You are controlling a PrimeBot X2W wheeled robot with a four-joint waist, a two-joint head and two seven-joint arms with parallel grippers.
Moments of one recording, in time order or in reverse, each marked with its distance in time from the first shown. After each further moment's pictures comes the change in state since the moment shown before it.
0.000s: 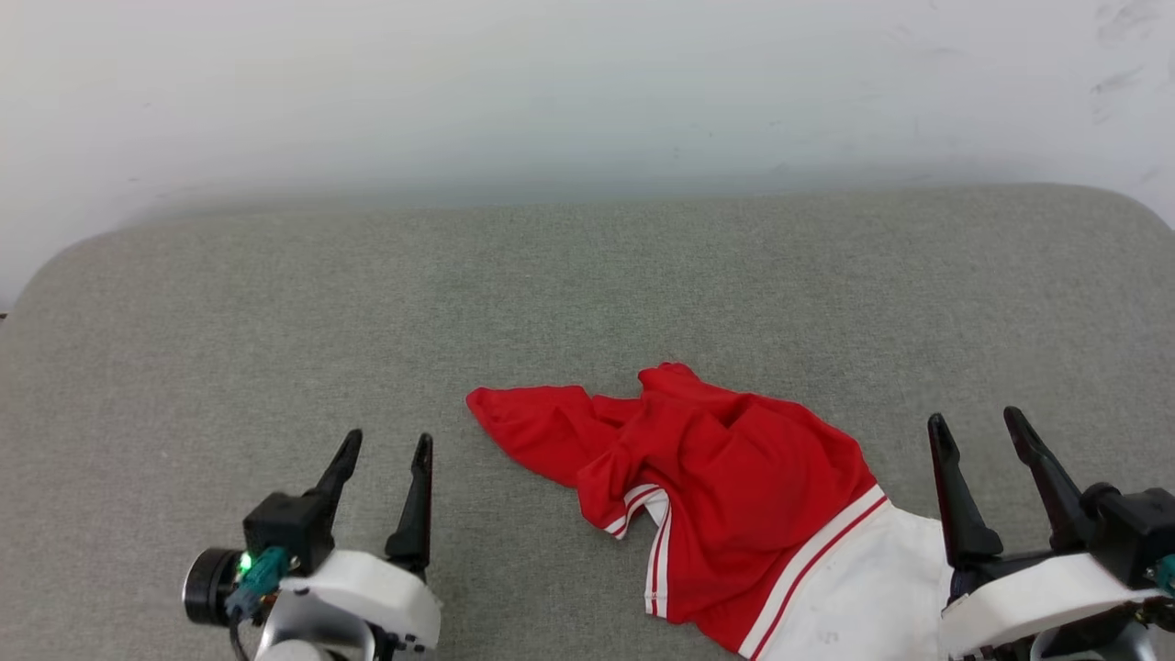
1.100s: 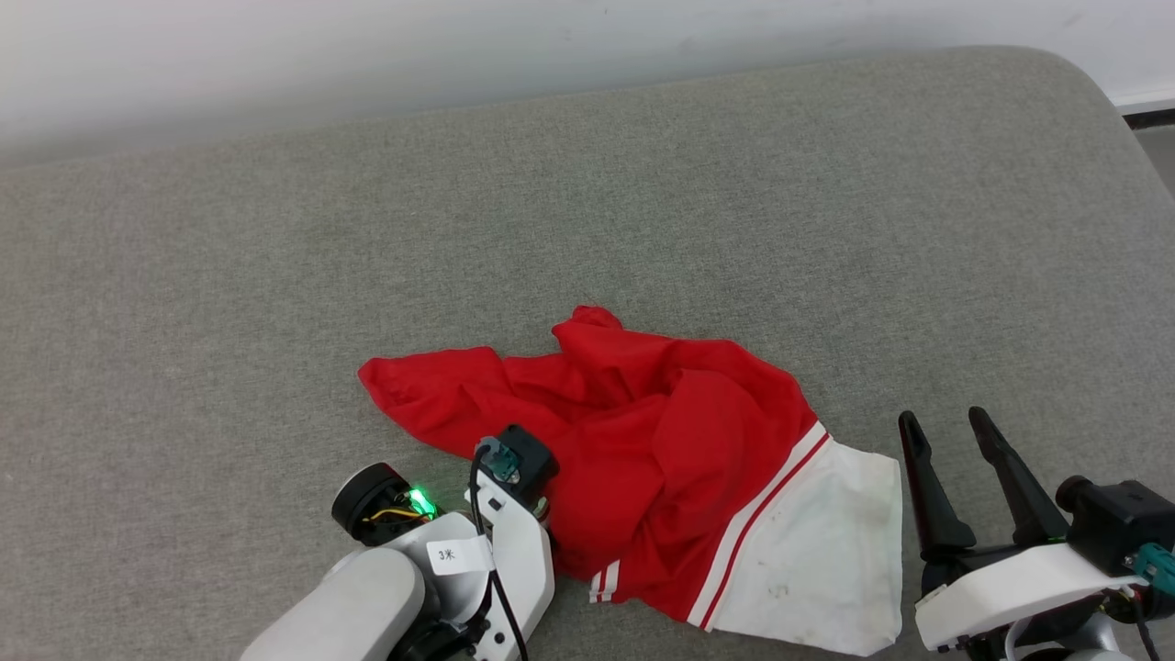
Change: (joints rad) left arm -0.376 0.318 -0.704 -0.001 -0.375 -0.039 0.816; right arm -0.021 0.010 0.030 0.071 0.100 0.000 -0.029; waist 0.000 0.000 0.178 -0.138
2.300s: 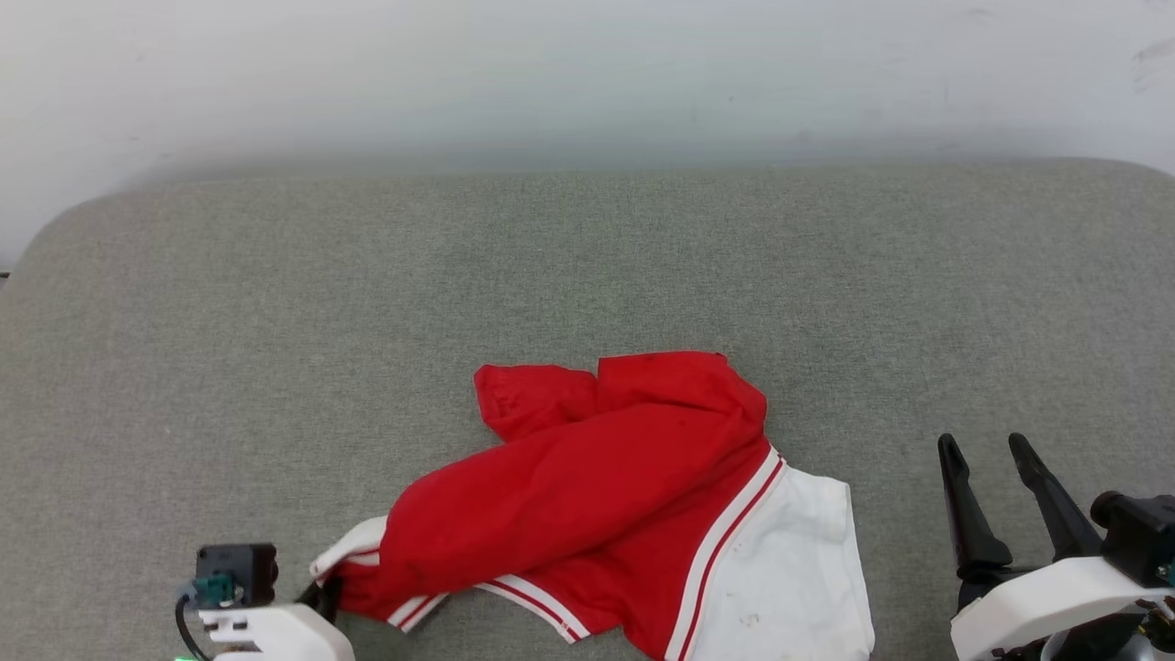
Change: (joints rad) left arm 0.390 0.160 0.313 -0.129 -0.140 0.434 -0.434; right arm 0.041 0.000 -0.077 -0.020 -0.017 0.000 0.072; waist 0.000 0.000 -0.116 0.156
